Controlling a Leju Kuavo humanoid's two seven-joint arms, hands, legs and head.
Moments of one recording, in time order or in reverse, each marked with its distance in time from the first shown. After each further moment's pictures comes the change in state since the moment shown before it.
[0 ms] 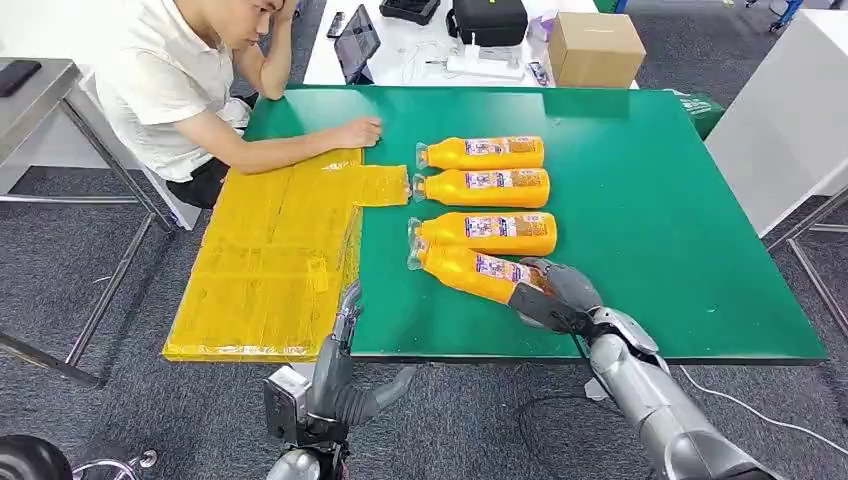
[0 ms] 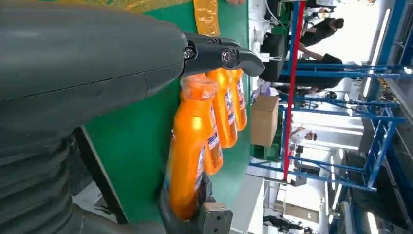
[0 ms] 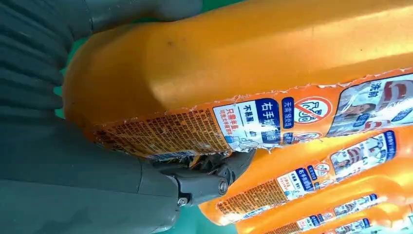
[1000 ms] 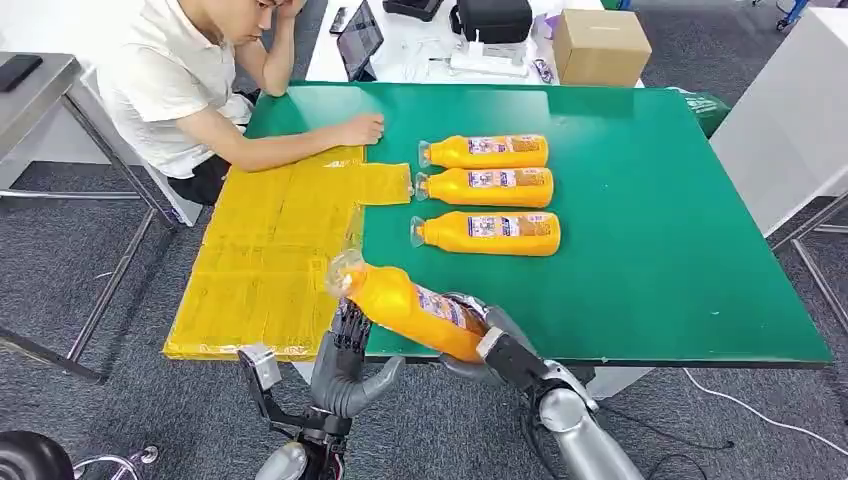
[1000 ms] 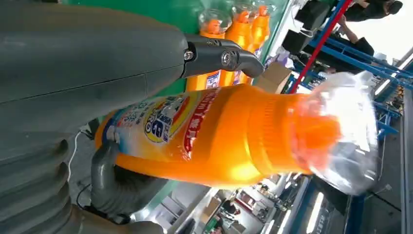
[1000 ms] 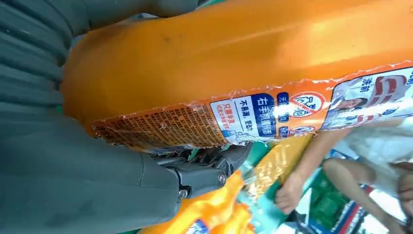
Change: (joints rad) left arm -0.004 -0.003 0.008 -0.022 0.376 -0.217 0.109; right arm 0.301 0.159 -0.031 -0.419 -0.302 0.137 -0.197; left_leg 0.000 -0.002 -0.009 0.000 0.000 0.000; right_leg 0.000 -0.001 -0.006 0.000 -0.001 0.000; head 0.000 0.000
